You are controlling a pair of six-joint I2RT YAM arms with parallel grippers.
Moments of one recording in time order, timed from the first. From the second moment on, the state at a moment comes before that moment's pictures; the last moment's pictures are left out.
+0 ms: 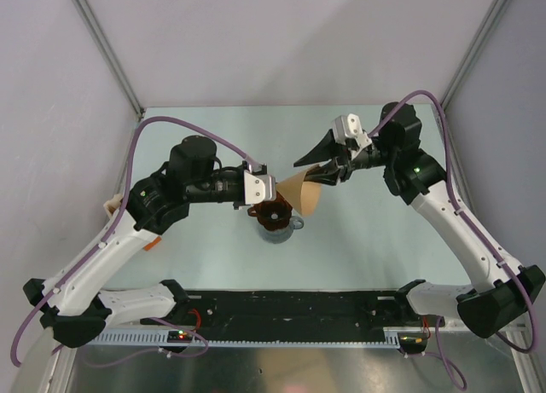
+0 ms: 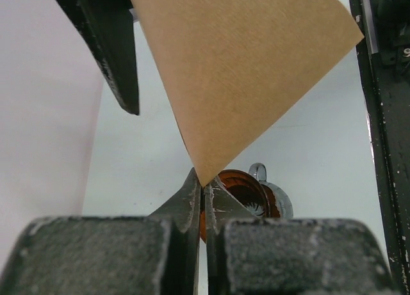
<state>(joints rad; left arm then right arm) -0.81 1.09 1.38 -0.68 0.50 0.71 0.51 1.24 1.34 -0.19 -1.21 -0.36</state>
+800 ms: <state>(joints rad) -0.80 1.08 1.38 -0.61 0.48 0.65 0.47 1.24 1.34 -0.19 -1.20 -0.33</state>
